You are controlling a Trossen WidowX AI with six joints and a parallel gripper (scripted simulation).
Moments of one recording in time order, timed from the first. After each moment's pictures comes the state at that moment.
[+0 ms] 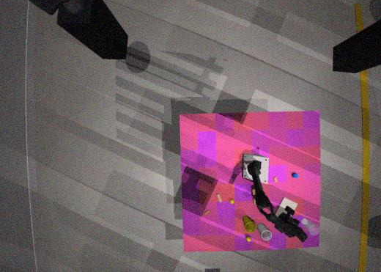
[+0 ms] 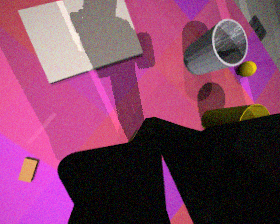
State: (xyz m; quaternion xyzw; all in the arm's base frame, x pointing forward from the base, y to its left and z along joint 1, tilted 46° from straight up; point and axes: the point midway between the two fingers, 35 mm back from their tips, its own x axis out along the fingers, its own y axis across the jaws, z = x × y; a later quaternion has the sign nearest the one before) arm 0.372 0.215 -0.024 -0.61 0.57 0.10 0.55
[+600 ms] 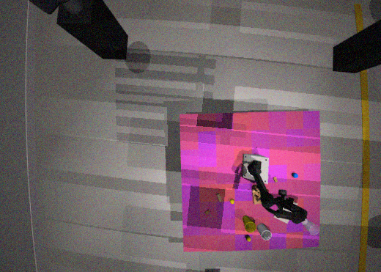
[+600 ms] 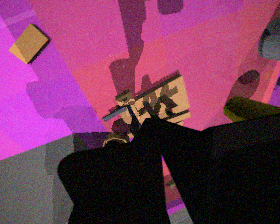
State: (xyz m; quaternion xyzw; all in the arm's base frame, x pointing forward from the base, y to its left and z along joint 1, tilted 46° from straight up) arm 0.262 0.164 -0.050 -0.71 0.63 0.14 0.27
